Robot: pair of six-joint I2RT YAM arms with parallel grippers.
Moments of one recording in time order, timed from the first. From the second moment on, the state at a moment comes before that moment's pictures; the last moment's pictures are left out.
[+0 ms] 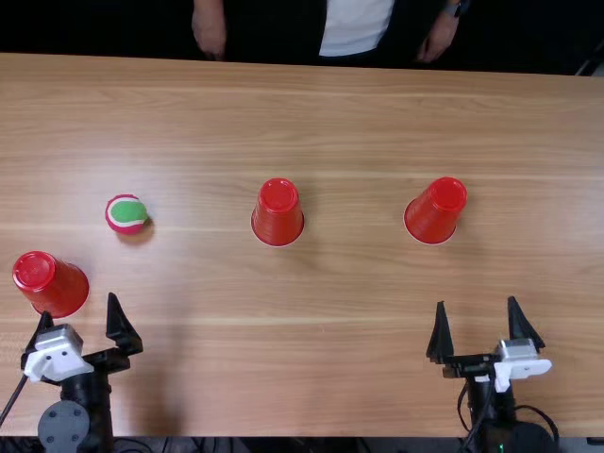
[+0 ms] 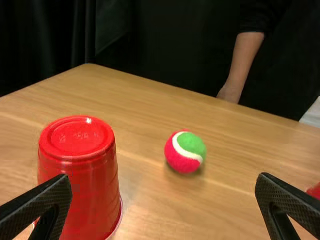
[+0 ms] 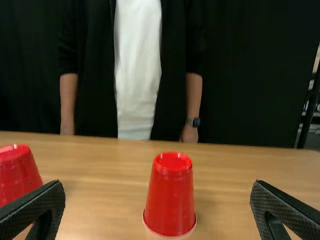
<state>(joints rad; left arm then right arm) 0.06 0.02 0.02 -0.08 -0.17 -0.24 0.00 0.01 0.02 0.13 -0.08 -0.06</state>
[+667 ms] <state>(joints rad) 0.04 0.01 0.03 -0.12 -0.03 -0.08 0.00 0.01 0.02 0.11 -0.09 -0.05</state>
